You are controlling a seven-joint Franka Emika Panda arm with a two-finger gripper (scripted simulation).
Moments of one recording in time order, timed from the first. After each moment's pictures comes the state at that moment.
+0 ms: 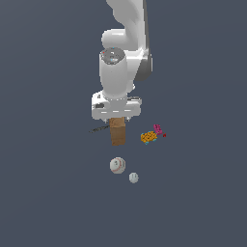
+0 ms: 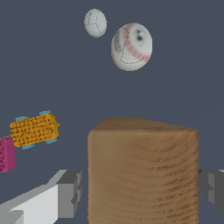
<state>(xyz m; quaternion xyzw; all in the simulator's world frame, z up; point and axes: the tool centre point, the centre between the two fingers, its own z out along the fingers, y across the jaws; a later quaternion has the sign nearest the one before) -0.062 -0.030 0.168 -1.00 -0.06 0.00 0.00</state>
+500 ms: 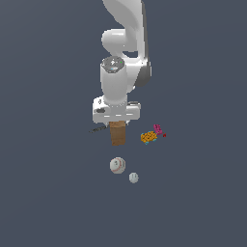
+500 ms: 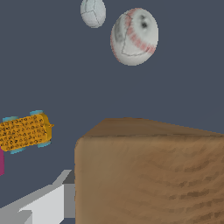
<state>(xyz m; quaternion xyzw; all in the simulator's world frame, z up) -0.063 -0.031 0.144 -1.00 -0.06 0.00 0.00</state>
